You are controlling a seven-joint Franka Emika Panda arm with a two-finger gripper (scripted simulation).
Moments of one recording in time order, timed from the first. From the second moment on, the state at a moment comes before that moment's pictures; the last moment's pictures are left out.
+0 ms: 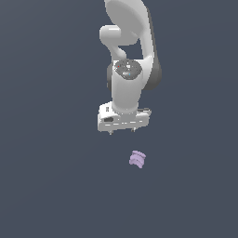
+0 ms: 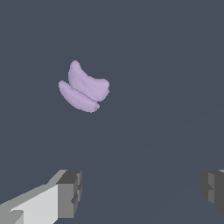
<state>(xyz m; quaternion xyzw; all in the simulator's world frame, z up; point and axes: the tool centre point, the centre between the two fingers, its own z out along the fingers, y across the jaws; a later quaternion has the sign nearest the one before) 0.018 0.015 0.165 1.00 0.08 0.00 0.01</state>
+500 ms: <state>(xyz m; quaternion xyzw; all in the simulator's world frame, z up) 0.040 0.036 0.146 0.98 0.21 0.00 0.02</state>
